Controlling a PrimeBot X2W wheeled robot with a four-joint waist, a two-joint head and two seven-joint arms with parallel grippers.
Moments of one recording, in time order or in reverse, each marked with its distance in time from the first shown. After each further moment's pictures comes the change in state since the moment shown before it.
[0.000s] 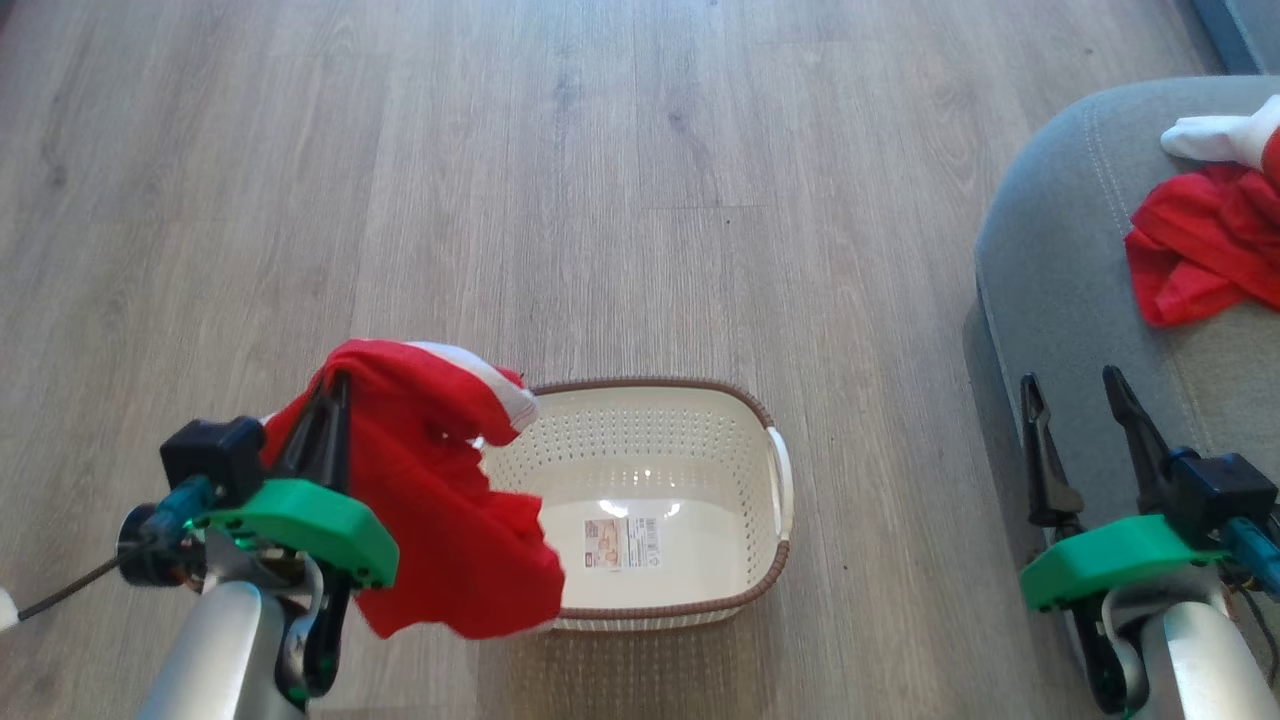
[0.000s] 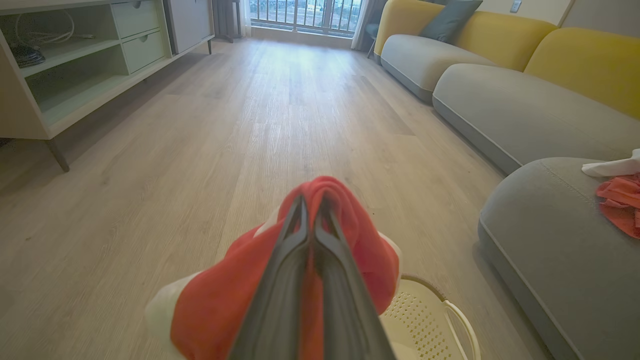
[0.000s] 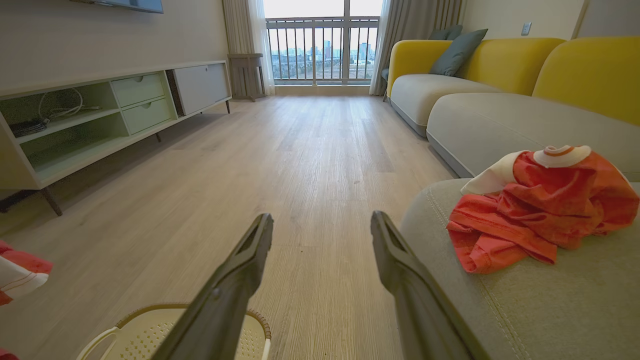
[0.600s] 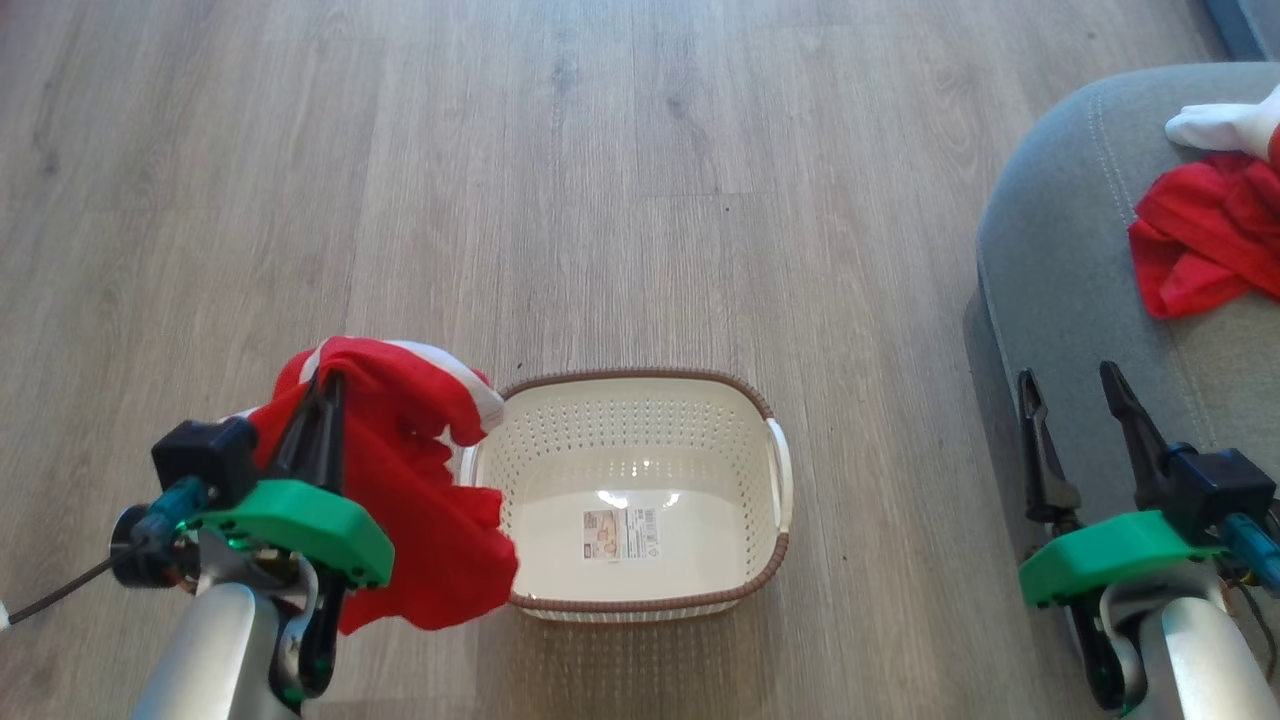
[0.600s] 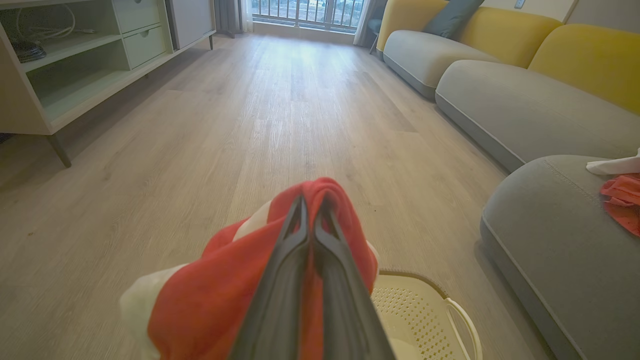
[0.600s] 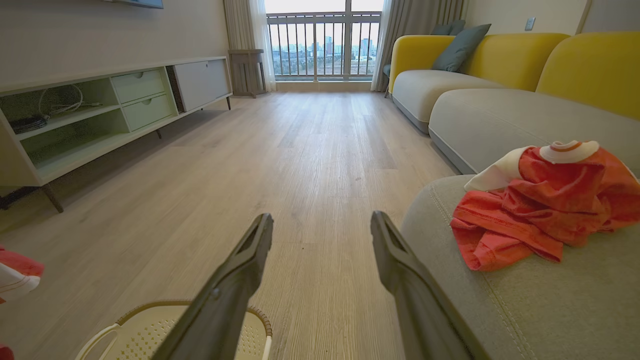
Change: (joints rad) left arm 0.017 0.013 -0.001 -0.038 -0.014 0.012 0.011; right arm -0.007 0.000 0.007 0.000 0.001 0.000 0.000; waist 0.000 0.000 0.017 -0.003
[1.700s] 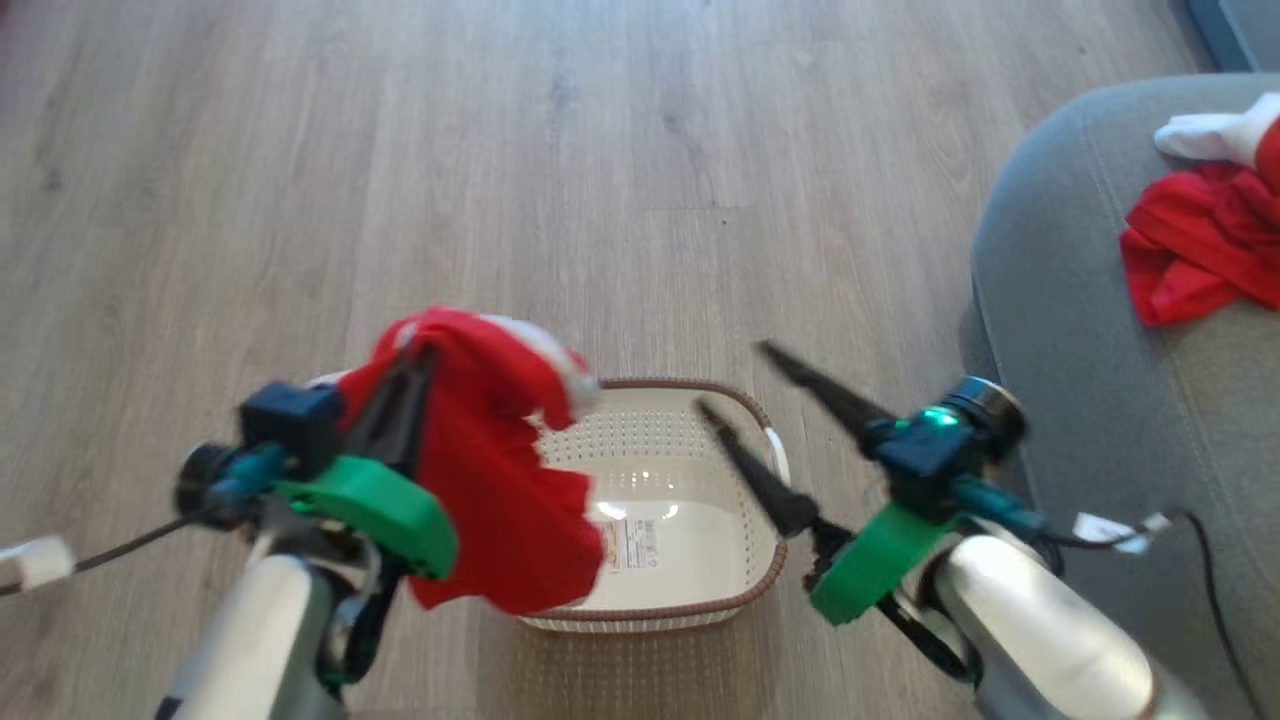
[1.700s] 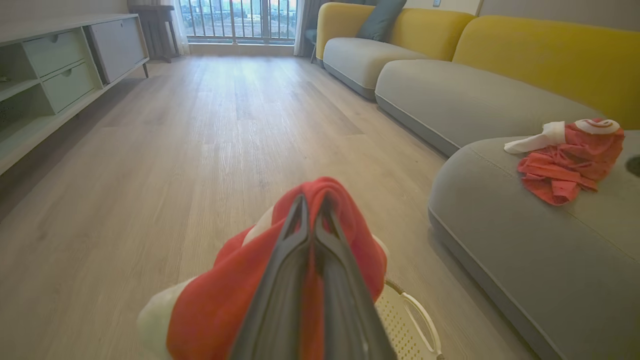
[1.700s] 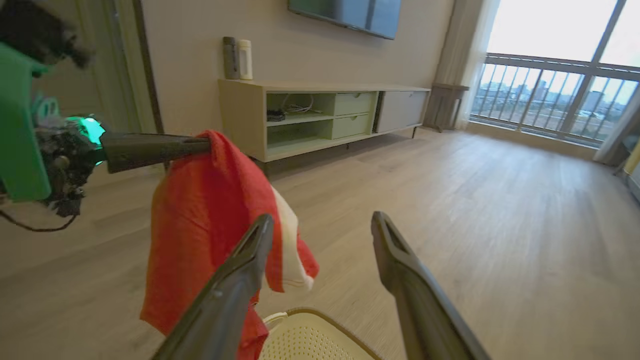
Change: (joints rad) left arm -0.035 0.021 -0.111 -0.092 0.018 -0.029 0.063; right arm -0.224 -0.140 0.639 -0.031 0.162 0.000 0.000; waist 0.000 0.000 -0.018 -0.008
